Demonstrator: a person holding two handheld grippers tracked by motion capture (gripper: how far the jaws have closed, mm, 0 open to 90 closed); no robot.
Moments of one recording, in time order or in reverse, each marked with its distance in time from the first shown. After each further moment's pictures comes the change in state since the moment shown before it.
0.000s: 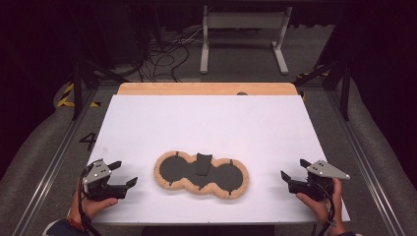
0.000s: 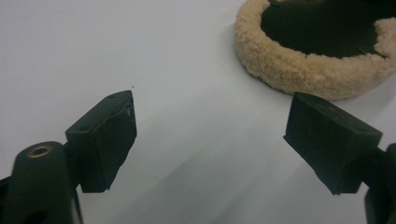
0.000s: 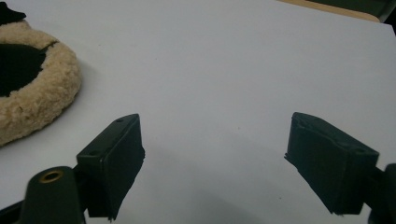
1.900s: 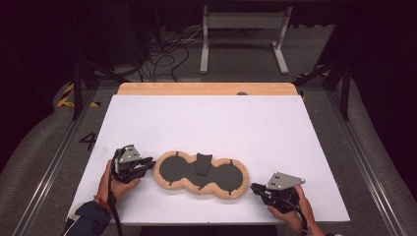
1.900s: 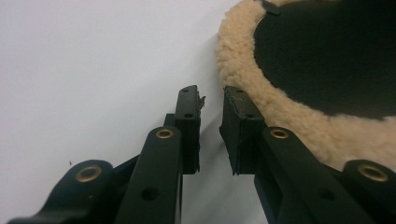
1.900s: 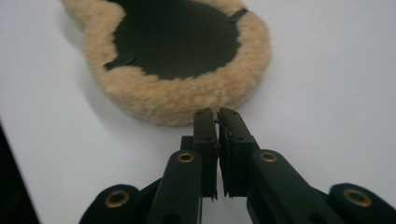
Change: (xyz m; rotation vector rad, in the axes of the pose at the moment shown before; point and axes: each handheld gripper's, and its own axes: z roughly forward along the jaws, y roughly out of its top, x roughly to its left) left arm -0.008 0.039 0.059 0.117 -0.070 0.035; right arm 0.083 0.012 0.023 0.132 0.330 -0.209
